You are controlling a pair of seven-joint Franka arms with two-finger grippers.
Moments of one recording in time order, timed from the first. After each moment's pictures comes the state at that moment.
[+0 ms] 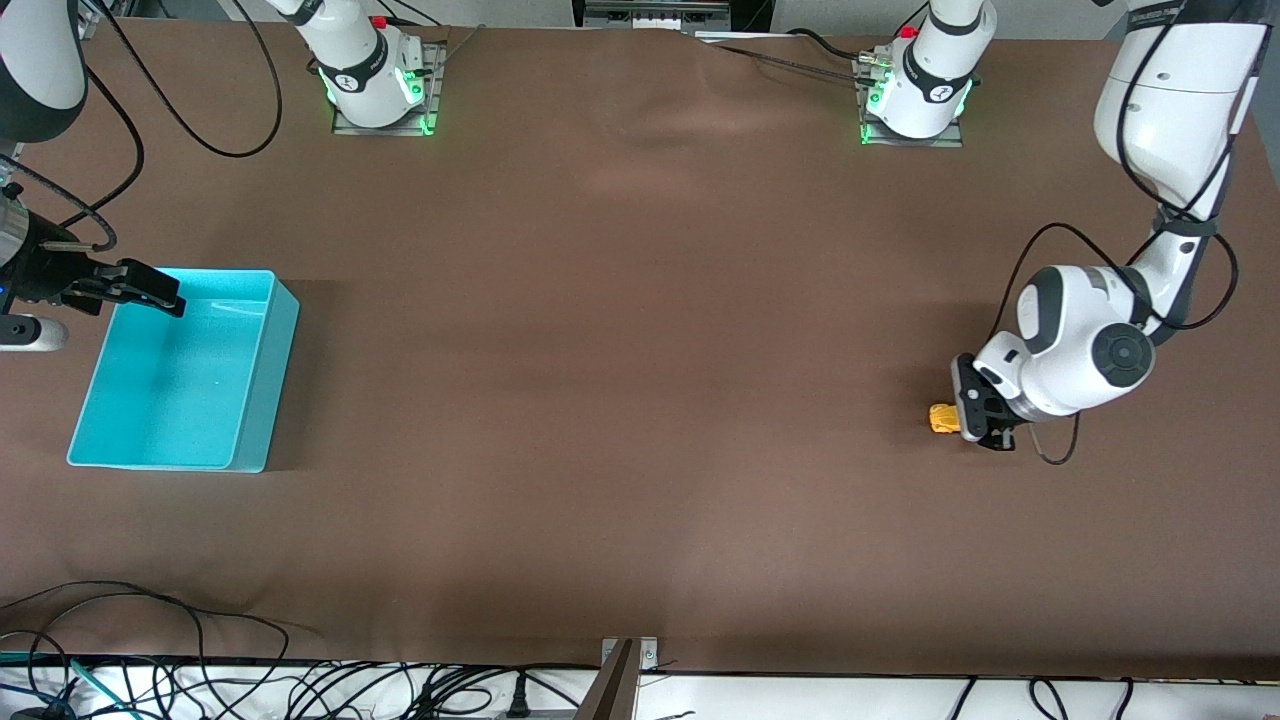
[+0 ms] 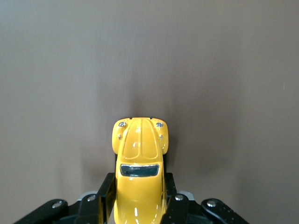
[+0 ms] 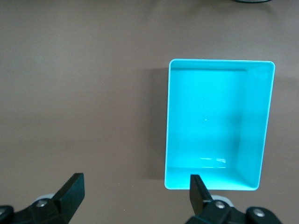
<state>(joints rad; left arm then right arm) 0.19 0.60 -0.11 -1.89 0.08 2.45 1.55 0.05 0.16 -0.08 -1.54 0.00 1.68 -0.03</state>
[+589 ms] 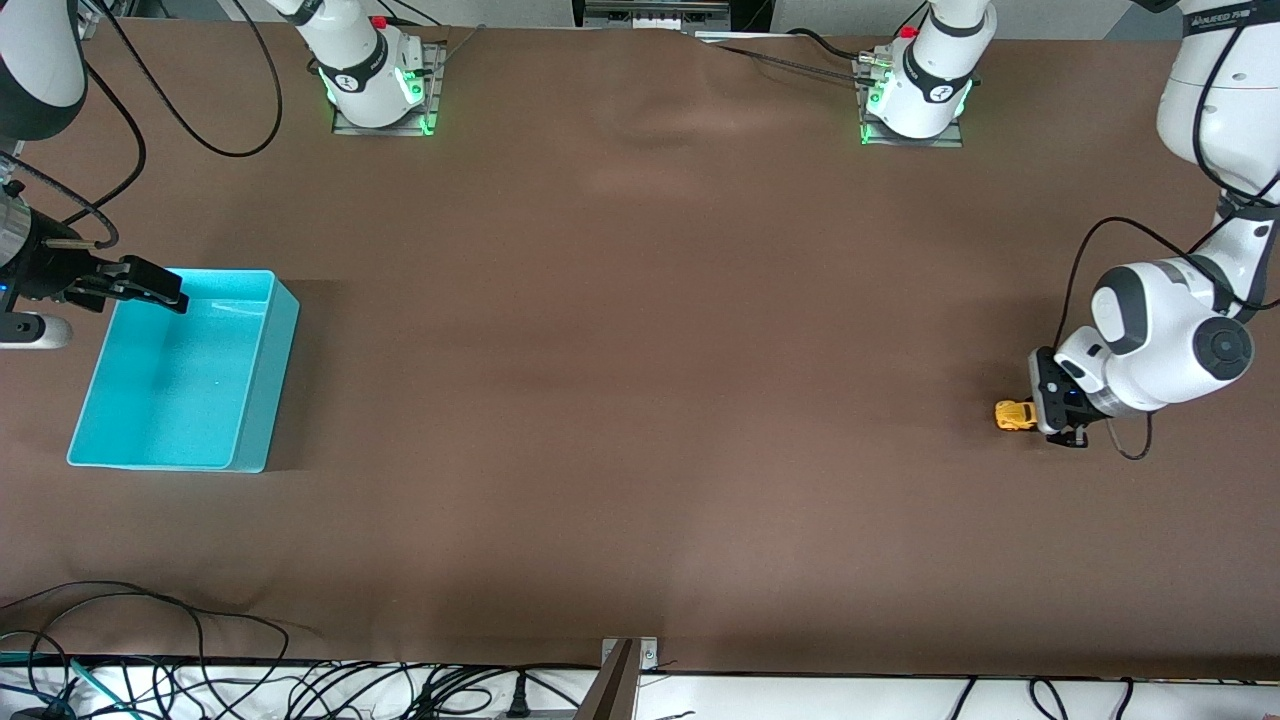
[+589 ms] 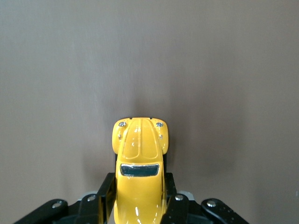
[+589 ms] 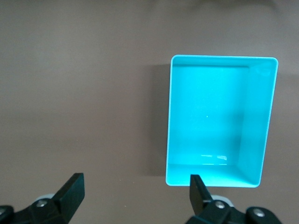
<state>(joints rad) 0.35 0.61 -0.11 -1.86 0.08 2.46 1.77 0.05 0.16 -0.08 -1.54 0.01 1.66 -0.03</state>
